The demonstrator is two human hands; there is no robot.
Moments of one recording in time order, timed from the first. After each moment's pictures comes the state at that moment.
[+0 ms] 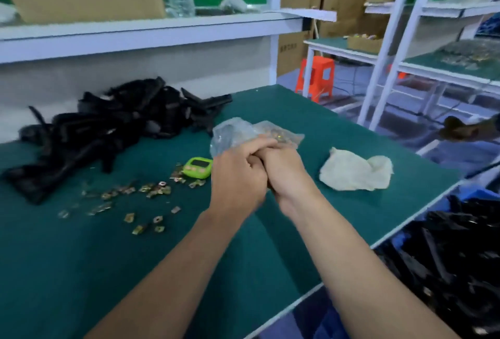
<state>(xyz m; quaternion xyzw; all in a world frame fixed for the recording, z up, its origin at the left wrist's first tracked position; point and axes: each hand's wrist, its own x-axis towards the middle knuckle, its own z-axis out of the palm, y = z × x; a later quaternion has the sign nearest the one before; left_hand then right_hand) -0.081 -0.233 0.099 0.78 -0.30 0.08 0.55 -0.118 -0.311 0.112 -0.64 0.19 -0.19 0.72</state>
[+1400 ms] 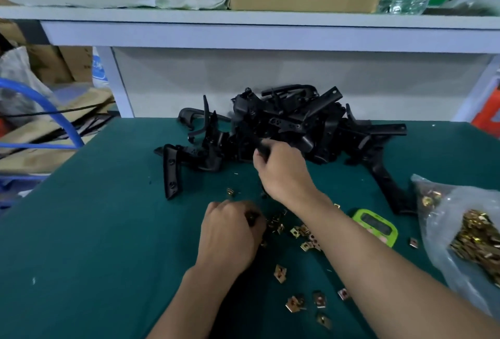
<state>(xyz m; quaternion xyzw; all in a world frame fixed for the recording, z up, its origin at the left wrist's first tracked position) 0.099 0.000 0.008 0.92 -0.10 0.18 0.32 0.176 -0.130 0.060 -0.92 -0.04 -0.14 0.36</state>
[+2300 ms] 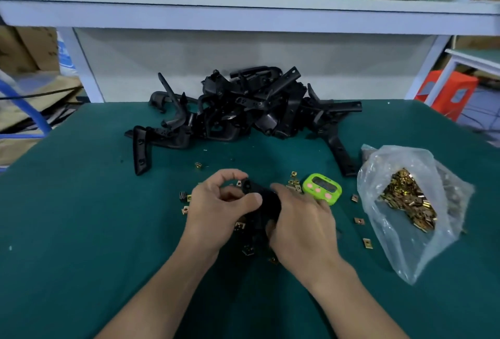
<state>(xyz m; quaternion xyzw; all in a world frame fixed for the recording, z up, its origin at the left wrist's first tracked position) 0.045 -0.036 0.027 0.67 -0.02 -0.01 0.74 0.008 -0.186 0.024 -0.98 0.03 -0.13 0.12</state>
